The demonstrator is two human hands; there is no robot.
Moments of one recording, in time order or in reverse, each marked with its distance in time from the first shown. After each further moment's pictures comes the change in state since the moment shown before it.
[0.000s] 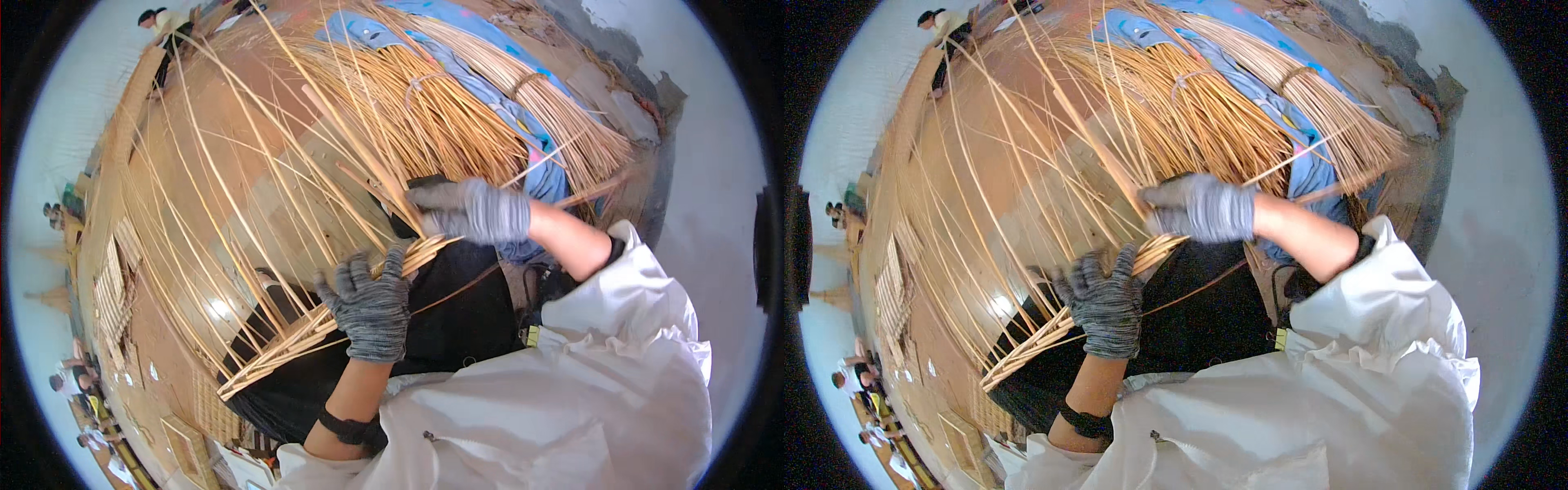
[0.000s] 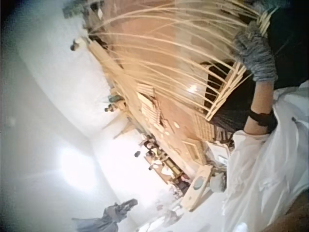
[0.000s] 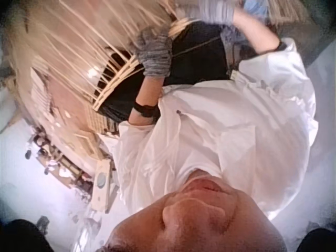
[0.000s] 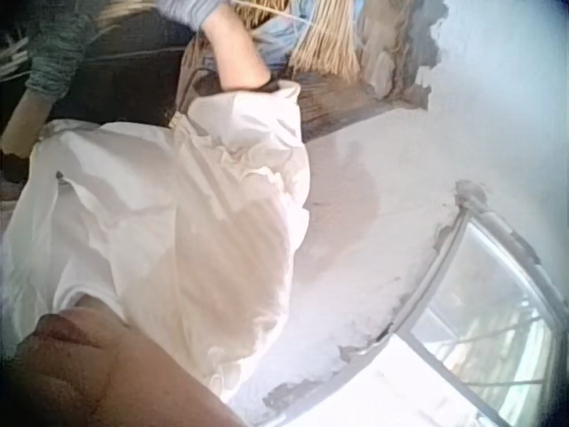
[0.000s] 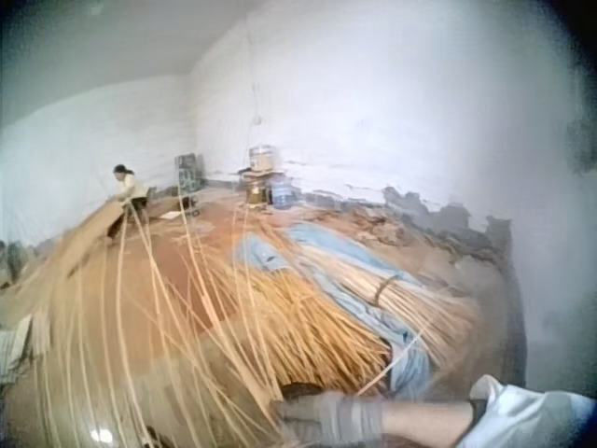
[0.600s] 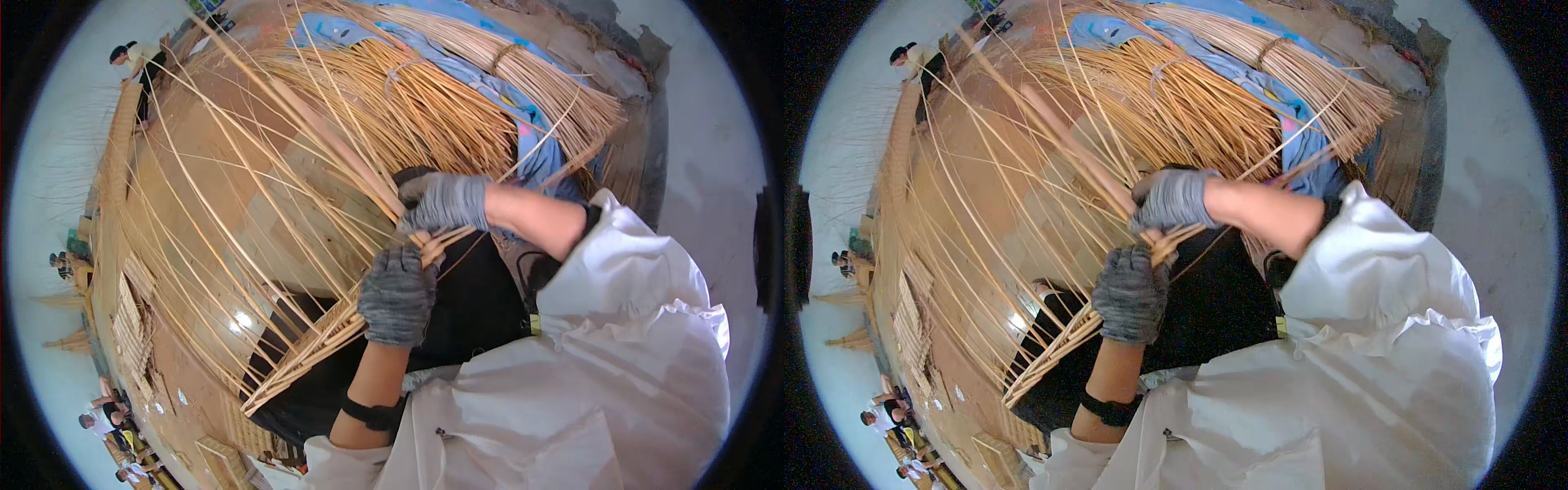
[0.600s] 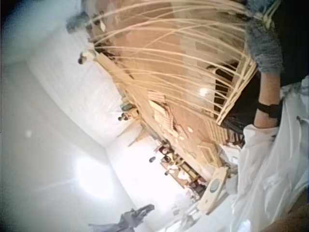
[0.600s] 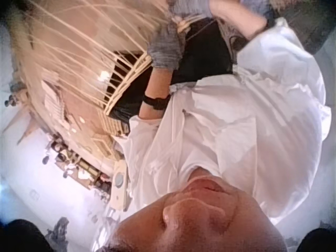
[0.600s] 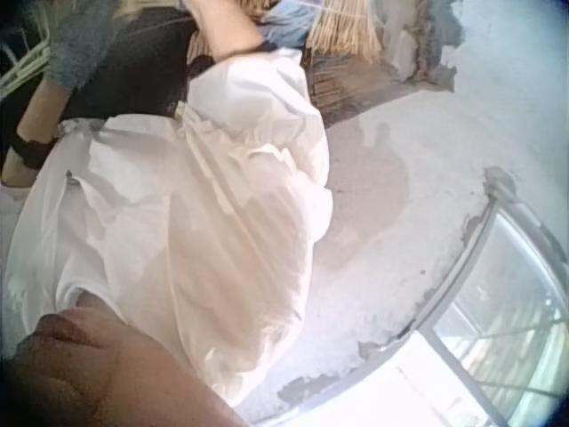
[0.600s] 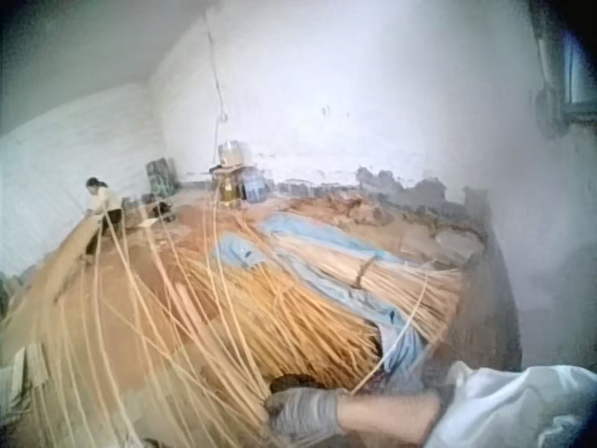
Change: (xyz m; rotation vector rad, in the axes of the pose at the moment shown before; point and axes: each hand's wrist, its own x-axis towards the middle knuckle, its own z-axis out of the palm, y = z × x) left_hand 0.011 0.012 0.011 -0.202 -0.194 0.211; right_hand 0.022 -0.005 0.011 0.323 -0.198 0.413
